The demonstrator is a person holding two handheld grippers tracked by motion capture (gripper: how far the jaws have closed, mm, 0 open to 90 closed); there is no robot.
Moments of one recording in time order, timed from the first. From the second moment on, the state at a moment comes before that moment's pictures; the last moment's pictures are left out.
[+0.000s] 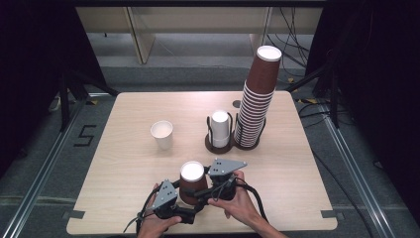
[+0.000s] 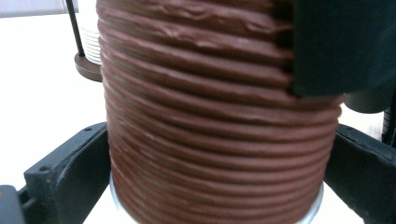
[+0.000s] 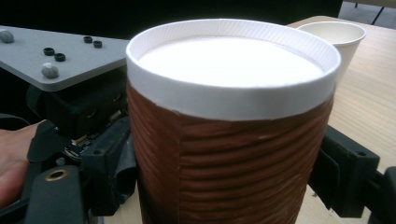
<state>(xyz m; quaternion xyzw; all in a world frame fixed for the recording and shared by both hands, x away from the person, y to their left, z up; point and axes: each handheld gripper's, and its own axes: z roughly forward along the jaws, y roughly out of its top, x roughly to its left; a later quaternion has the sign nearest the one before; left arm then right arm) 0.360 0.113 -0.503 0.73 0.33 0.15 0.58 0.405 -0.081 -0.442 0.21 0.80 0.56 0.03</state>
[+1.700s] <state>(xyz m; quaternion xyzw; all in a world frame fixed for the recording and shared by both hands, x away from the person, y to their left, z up) 0.351 0.109 -0.487 0.88 0.15 0.20 0.40 0.409 -0.103 -0.420 0.12 0.89 0.43 -0.03</state>
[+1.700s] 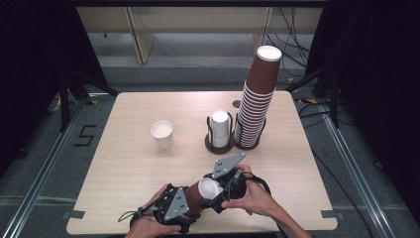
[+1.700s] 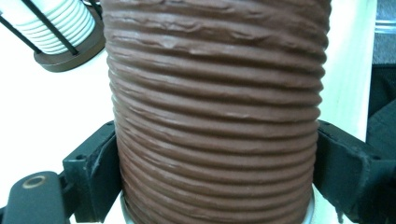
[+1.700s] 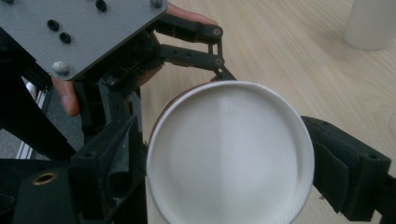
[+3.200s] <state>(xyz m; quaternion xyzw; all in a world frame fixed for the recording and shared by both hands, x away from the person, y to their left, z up) 0.360 0.119 -0.496 0.75 0.22 0.17 0.59 0.429 -0.139 -0.418 0.20 0.82 0.53 -0.10</state>
